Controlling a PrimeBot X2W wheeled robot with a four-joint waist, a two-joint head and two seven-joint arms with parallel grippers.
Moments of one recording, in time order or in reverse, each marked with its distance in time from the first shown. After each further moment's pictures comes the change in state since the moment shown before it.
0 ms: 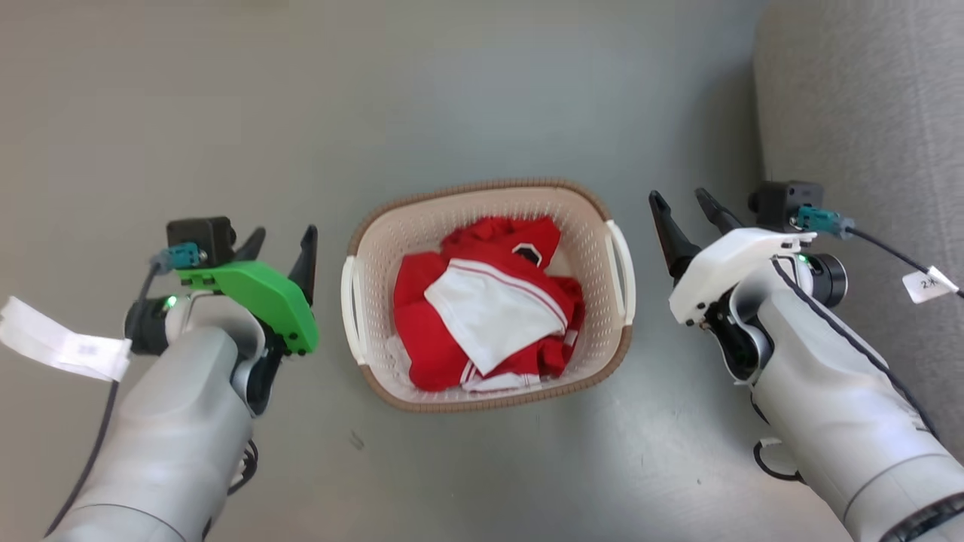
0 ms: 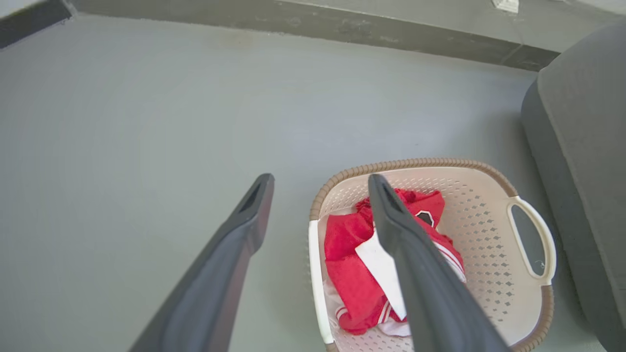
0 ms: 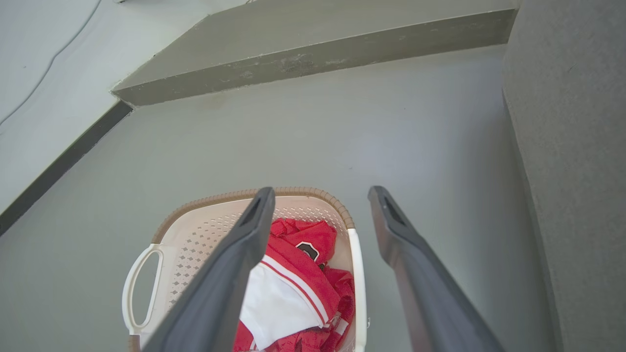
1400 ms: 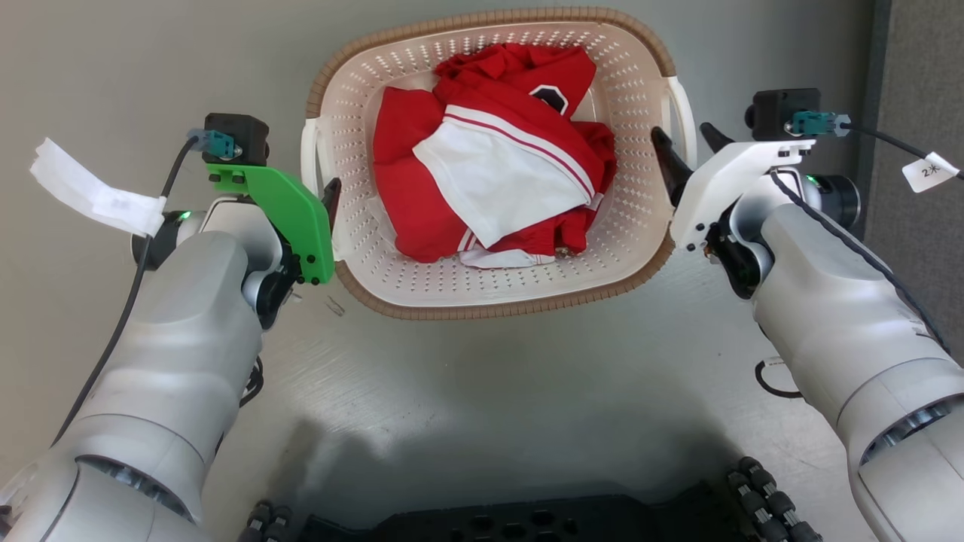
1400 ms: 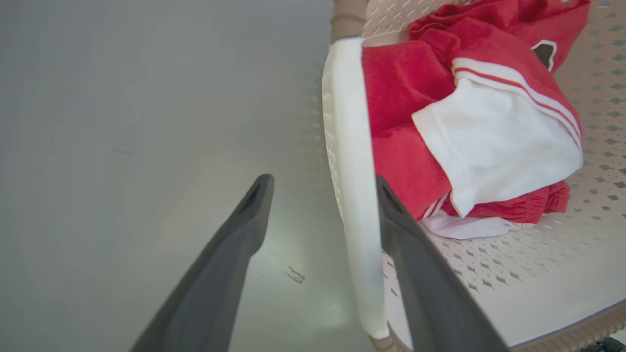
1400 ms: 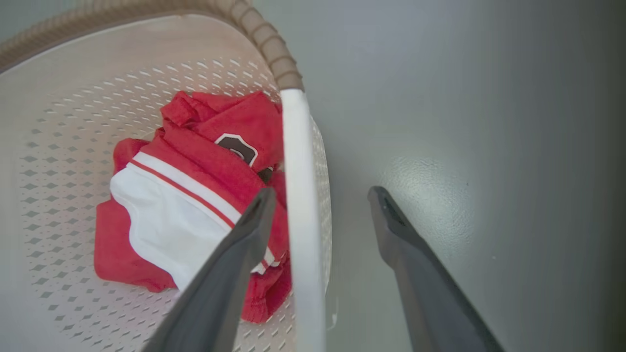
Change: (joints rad) left arm -0.230 -0.065 -0.092 0.133 -0.003 -0.027 0.290; right arm -0.272 0.040 0.093 0.273 0.037 0.016 0.076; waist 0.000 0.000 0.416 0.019
